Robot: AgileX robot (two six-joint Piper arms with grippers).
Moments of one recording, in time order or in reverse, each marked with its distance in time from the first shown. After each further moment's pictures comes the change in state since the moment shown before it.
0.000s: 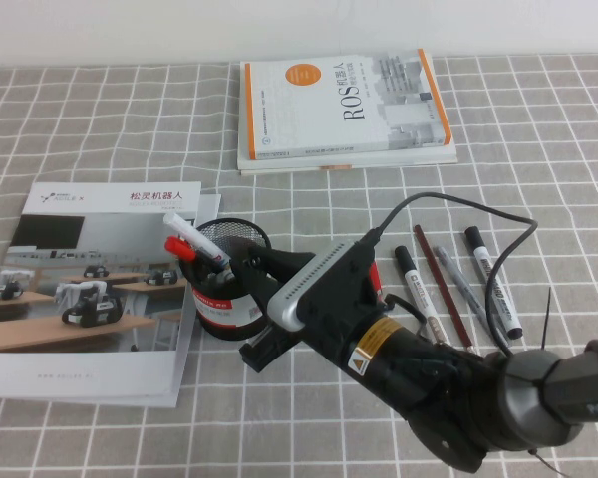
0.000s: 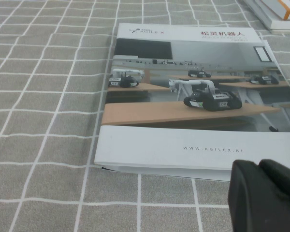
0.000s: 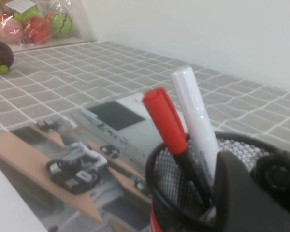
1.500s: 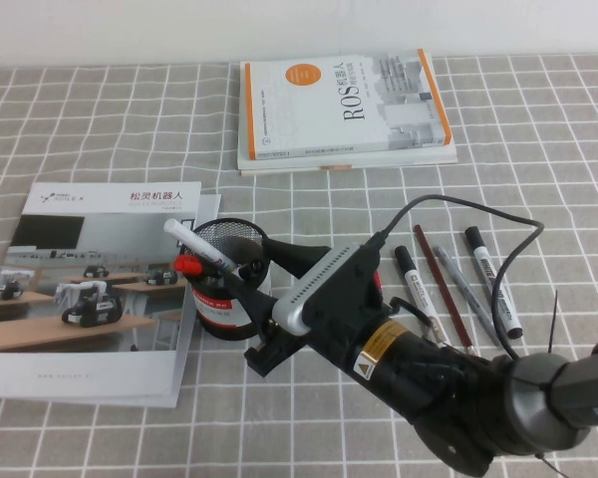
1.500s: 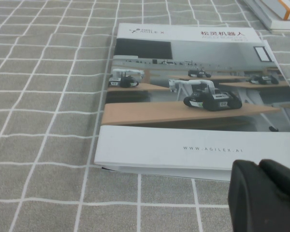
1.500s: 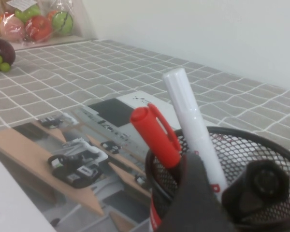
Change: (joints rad) right arm 0.000 -0.016 0.027 -0.004 -0.002 0.000; left arm 0.000 0.000 0.000 0.000 0.000 0.000
